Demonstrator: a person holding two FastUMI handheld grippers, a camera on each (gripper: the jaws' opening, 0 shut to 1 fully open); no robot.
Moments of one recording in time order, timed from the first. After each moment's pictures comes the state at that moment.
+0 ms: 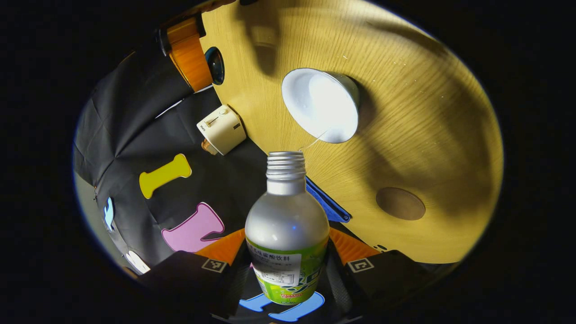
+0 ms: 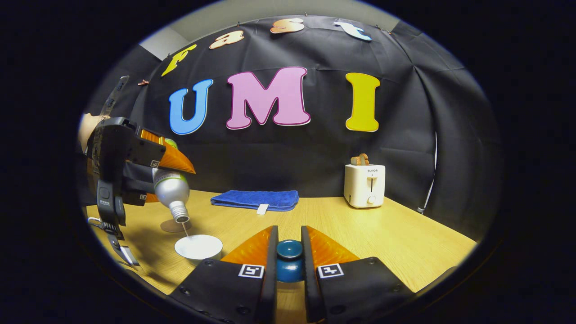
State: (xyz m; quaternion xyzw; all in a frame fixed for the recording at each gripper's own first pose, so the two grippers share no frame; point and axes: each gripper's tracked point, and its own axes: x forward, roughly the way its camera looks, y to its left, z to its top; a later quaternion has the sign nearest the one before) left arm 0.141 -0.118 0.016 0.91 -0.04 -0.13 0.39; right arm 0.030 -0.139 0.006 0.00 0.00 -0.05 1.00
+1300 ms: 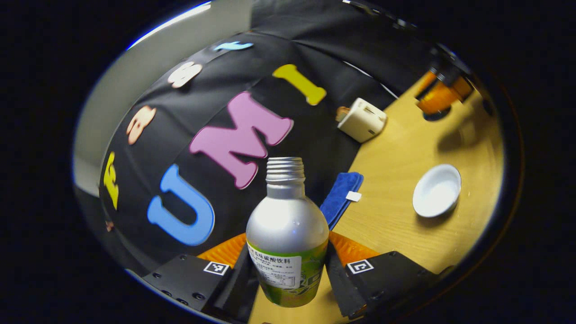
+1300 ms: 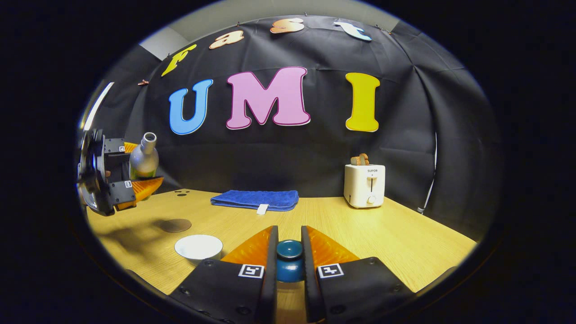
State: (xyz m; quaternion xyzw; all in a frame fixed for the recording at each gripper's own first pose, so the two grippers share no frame) left arm 0.131 -0.052 0.039 0.37 -0.10 -0.04 0.92; right arm 0.030 -0.138 0.007 0.00 0.00 -0.05 1.00
